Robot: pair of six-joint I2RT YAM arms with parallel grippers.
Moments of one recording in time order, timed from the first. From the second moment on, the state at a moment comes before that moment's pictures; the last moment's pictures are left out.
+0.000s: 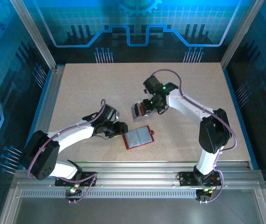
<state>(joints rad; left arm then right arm) -0.55 1.41 0.75 -0.37 0.33 -0.80 0.58 1.80 1.53 -0.94 -0.03 0.38</state>
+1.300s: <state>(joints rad) -0.50 2.07 1.56 -0.65 0.19 -0.66 0.55 2.12 1.78 -1.08 0.12 0.31</state>
